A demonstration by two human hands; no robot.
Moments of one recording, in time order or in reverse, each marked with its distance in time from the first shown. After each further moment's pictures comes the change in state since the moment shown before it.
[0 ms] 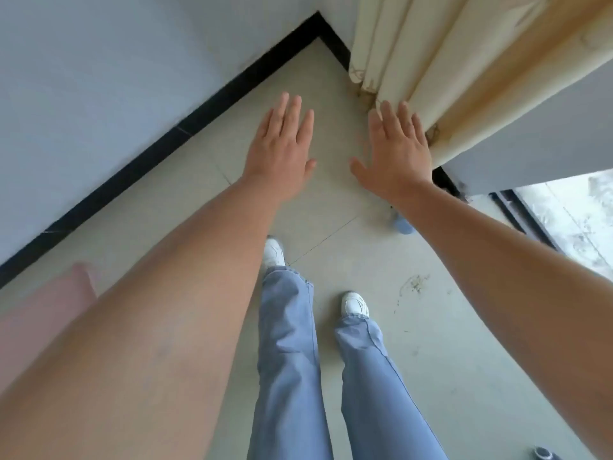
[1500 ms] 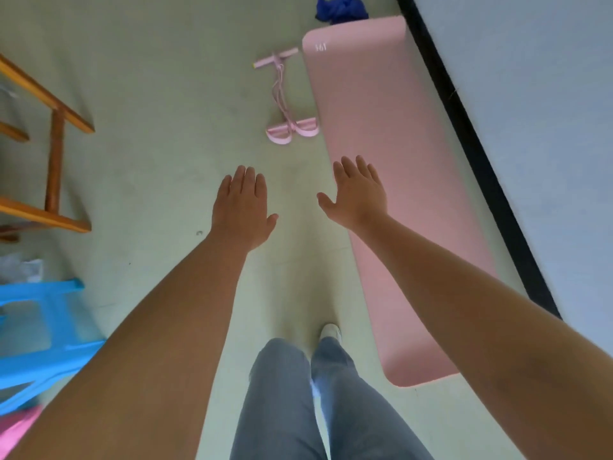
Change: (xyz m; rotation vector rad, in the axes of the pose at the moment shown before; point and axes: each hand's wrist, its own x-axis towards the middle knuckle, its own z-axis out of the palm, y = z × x) left_hand -1.300 -0.326 0.440 -0.874 -0.207 -1.957; right_hand -0.882 -1.059 0.426 -0.787 -0.336 -1.797
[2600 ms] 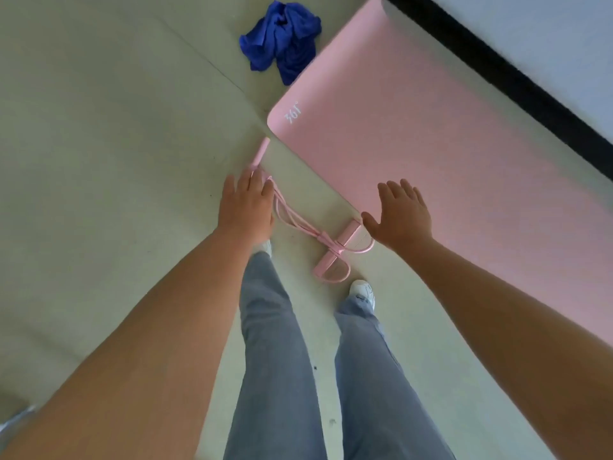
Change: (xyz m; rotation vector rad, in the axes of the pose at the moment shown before) left_hand 0.884 -0.159 -0.183 0.378 -0.079 0.593; right_hand 0.742 0.044 -0.133 0.374 -0.148 0.643
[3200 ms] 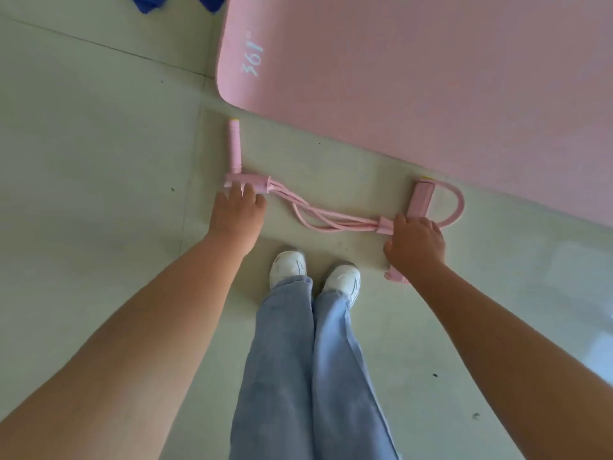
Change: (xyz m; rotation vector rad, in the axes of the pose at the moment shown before) left_hand 0.284 -0.103 0.227 0.434 -0.149 0.503; right_hand 0.213 -0.093 0.245 0.234 -0.280 0.531
